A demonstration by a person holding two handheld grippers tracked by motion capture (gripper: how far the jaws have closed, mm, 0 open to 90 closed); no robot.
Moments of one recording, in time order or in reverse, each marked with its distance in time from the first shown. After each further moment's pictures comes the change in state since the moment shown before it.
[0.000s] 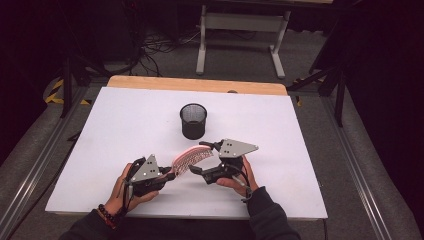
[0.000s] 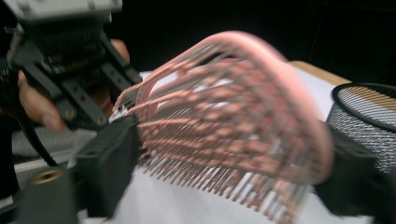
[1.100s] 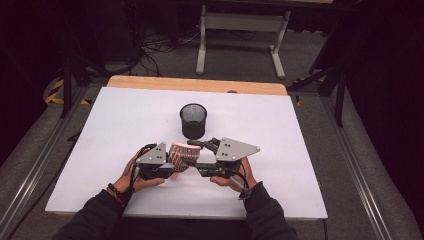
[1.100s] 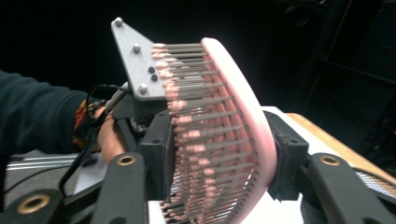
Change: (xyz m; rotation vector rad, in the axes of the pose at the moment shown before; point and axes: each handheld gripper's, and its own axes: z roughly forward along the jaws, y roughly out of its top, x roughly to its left) left arm 0.039 0.017 0.027 -0.080 -0.207 0.093; right arm 0.025 0.044 -0.001 -0.087 0.004 -0.187
